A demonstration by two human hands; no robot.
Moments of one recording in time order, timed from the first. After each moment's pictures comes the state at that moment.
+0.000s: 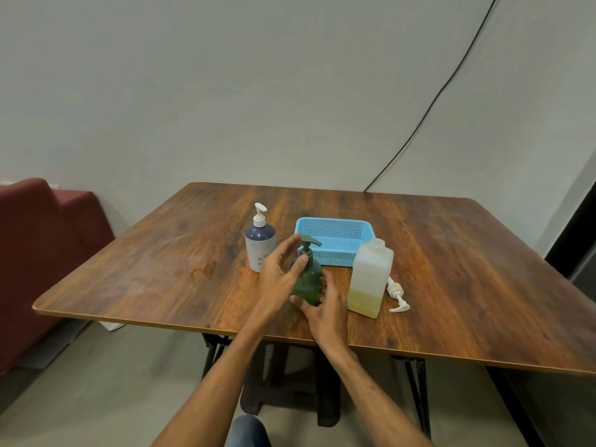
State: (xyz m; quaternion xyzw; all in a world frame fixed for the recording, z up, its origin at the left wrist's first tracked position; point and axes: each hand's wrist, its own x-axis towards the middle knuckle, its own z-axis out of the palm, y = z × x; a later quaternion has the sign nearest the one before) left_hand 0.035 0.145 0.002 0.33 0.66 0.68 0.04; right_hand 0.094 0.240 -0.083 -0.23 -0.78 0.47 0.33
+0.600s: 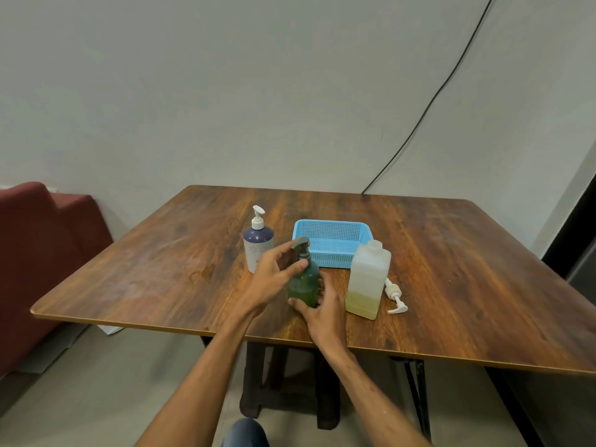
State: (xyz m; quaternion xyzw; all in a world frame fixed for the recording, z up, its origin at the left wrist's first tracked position) left_hand 0.013 0.139 0.011 0.39 0.64 0.65 0.16; right_hand 0.095 0.241 -0.081 -0.23 -0.78 0.48 0.33
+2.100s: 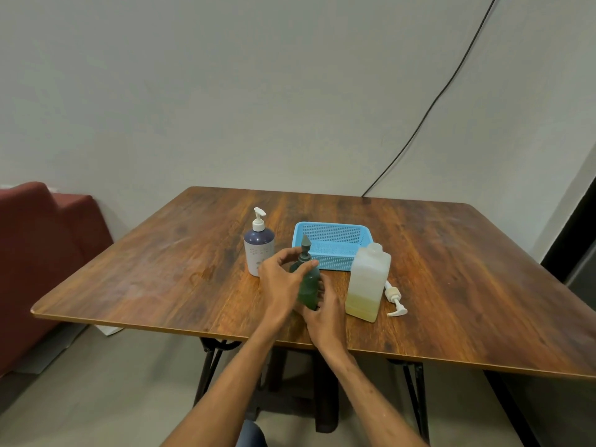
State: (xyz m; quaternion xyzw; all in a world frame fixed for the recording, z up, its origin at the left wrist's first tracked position) left_hand 0.042 0.162 0.001 0.26 0.69 0.67 -0.07; right_hand 0.097 0.240 -0.080 -0.23 -0.78 0.48 0.33
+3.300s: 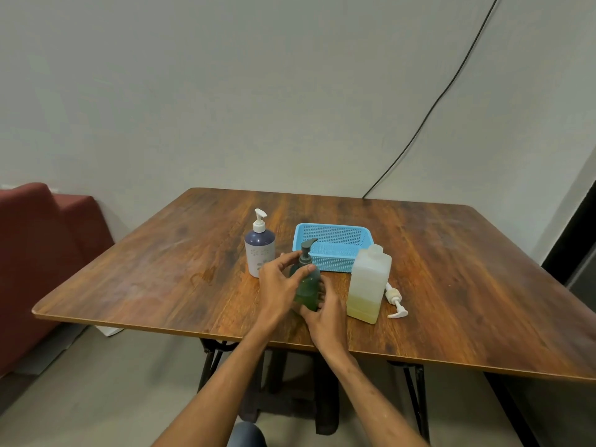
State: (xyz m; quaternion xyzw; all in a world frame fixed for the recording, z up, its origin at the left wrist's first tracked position) left_hand 0.031 0.154 -0.006 0.31 0.69 0.65 -0.04; right_hand 0.100 0.240 -0.077 -0.22 -0.78 0.48 0.33
